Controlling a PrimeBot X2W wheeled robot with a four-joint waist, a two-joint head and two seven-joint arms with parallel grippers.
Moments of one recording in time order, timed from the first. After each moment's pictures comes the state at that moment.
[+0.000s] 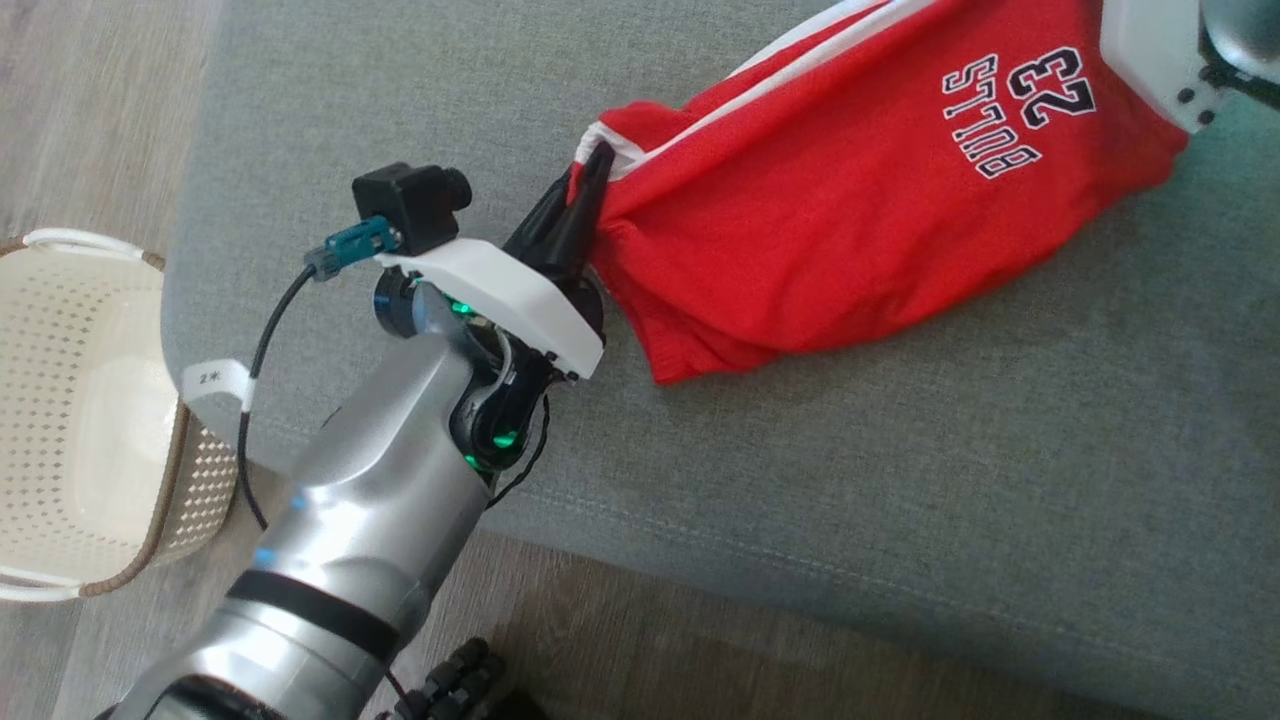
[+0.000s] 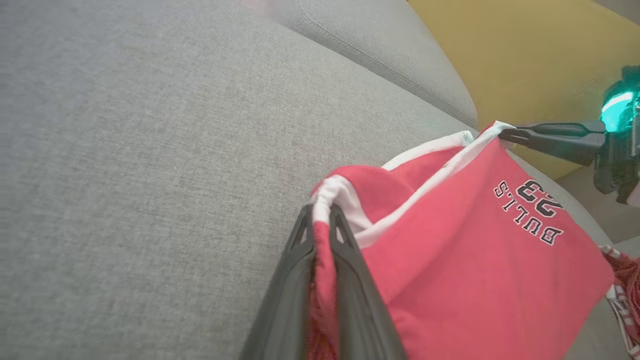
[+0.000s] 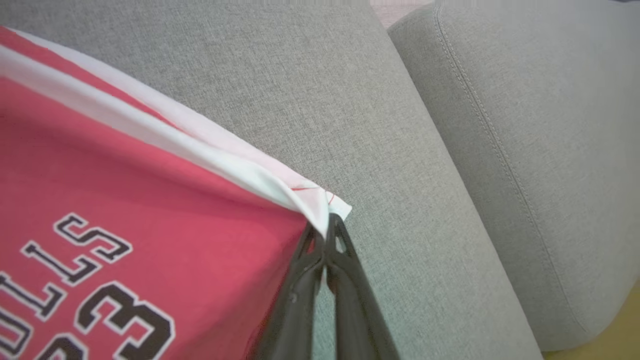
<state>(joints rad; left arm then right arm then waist) -0.75 0.05 -0.70 0.67 -0.89 -0.12 -0.24 -1.47 -0.66 1.29 0.62 0.62 0.13 0.30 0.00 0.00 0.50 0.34</state>
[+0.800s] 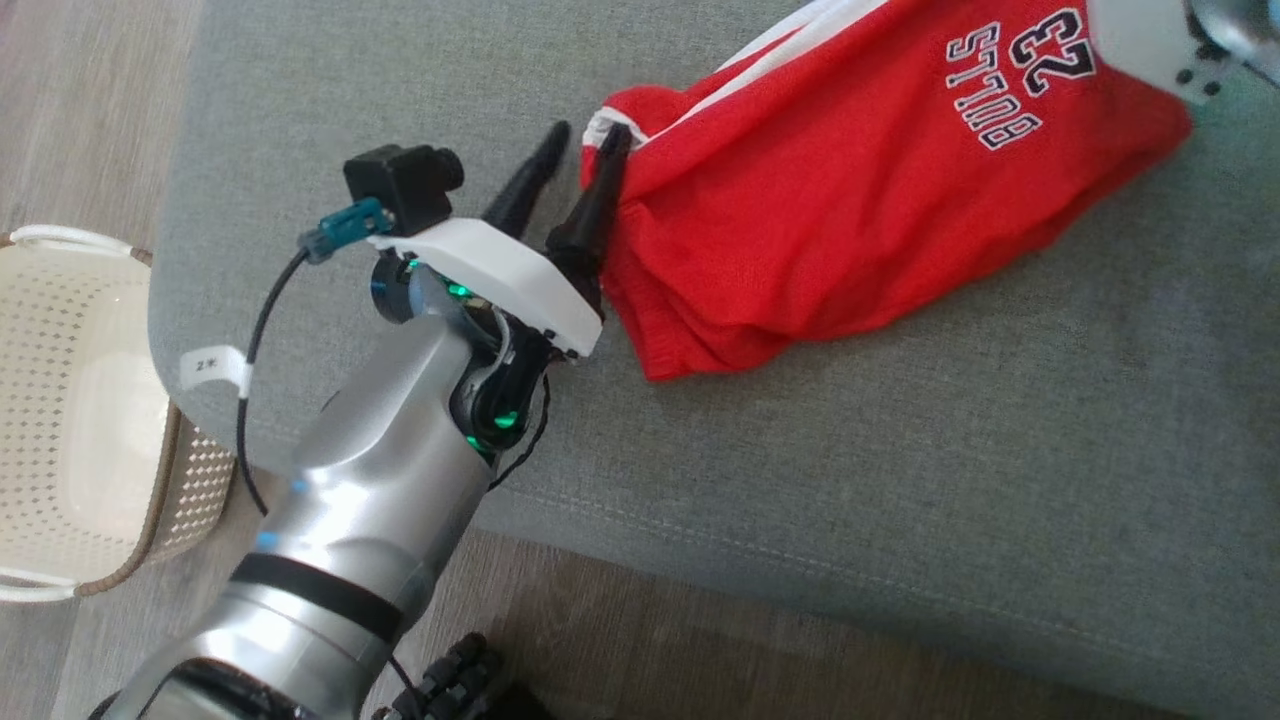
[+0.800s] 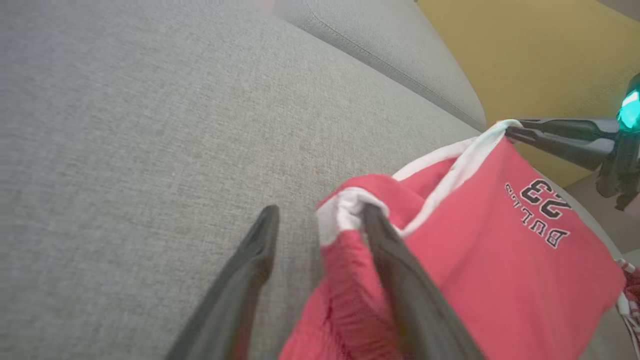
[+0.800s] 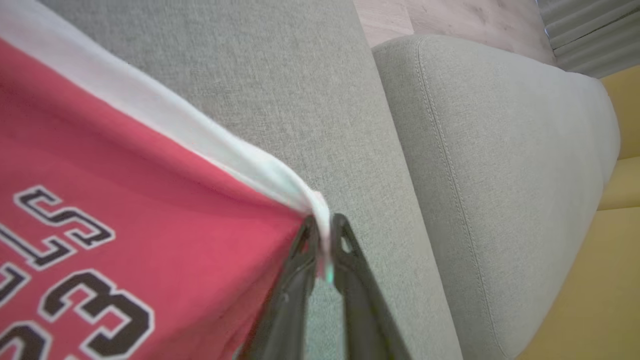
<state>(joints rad) -0.79 0.03 -0.69 0.72 -0.91 -0.12 -0.25 -1.49 -0.63 1.29 0.64 0.37 0.13 0.23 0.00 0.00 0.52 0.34</state>
